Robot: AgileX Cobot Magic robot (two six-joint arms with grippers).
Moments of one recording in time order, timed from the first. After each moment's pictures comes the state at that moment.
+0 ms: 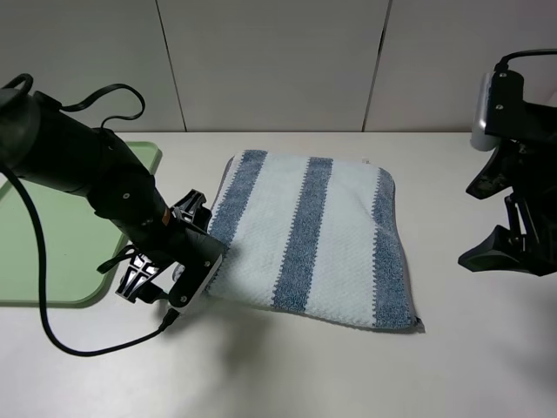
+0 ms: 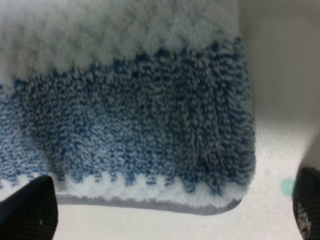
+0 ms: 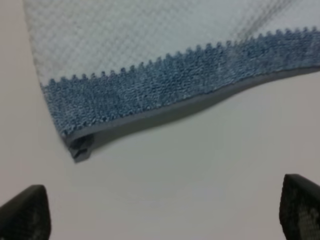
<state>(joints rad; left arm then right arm) -0.62 1.88 -0.82 0.33 0.26 1.19 0.15 1.24 -0.75 0.30 0.81 -1.19</state>
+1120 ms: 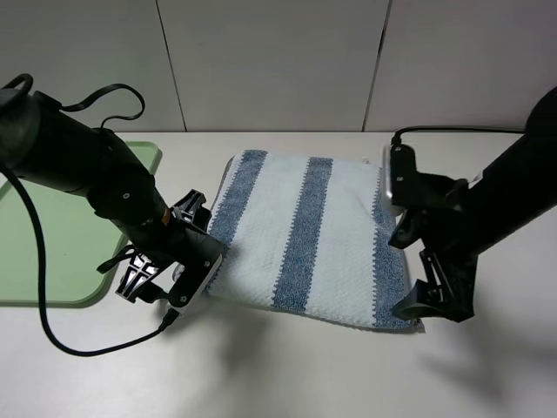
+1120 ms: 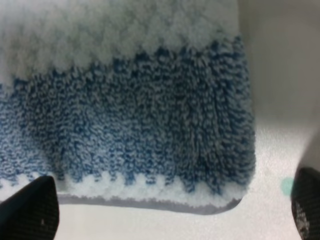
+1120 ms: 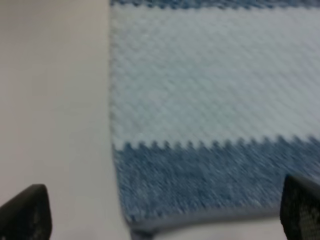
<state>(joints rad) -0.62 1.88 -0.82 0.33 0.26 1.19 0.39 1.50 -0.68 0.46 0.64 -1.29</state>
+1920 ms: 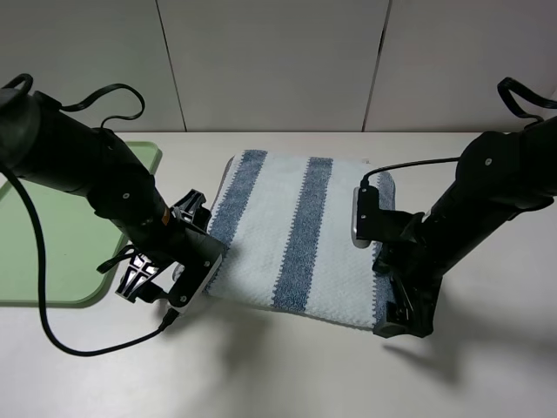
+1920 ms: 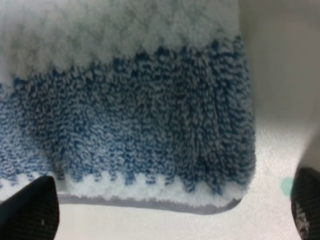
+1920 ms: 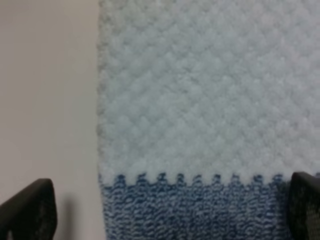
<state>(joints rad) -0.62 1.88 -0.82 0.33 0.26 1.19 0.44 1.73 -0.68 0.46 0.47 -1.28</state>
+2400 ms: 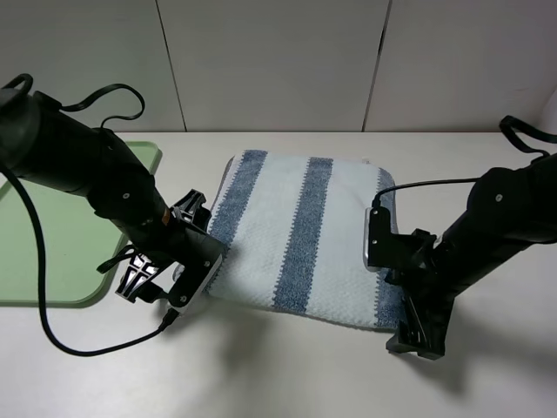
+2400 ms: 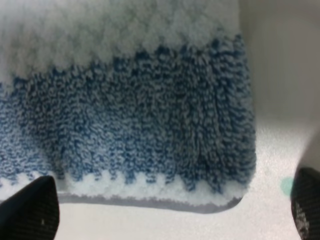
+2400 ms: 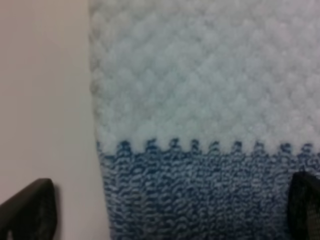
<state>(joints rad) -0.62 1.88 -0.82 0.33 0.26 1.19 0.44 1.73 -0.54 0.44 0.29 -1.28</state>
